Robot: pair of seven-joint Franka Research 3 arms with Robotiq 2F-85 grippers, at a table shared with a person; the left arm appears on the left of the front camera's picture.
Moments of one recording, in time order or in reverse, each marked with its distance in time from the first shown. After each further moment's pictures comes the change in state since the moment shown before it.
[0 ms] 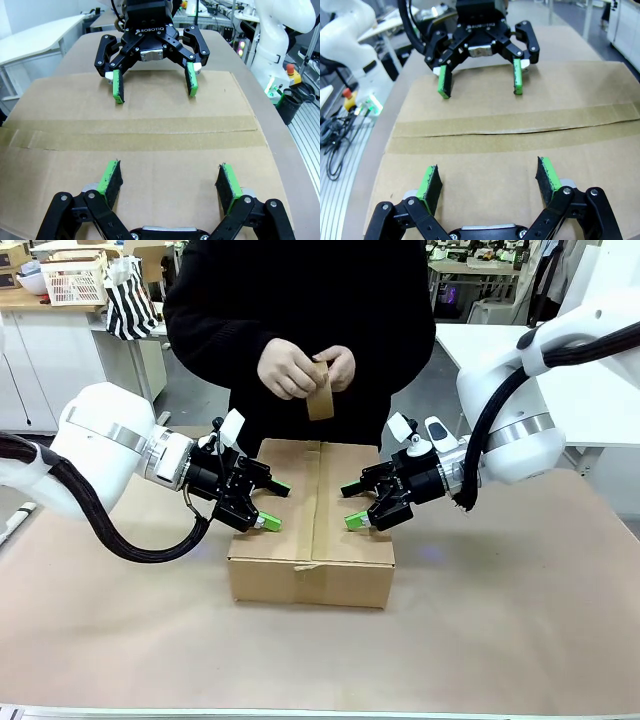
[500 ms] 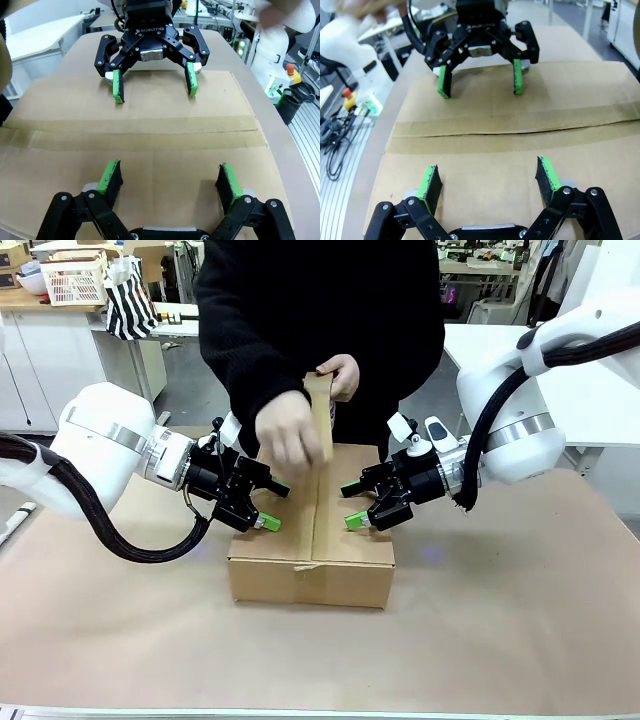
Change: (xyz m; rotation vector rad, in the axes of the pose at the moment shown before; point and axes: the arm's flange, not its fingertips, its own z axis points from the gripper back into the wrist) left arm 0.000 0.000 0.000 0.000 0.000 0.000; right arm 0.000 0.000 0.000 0.000 0.000 0.000
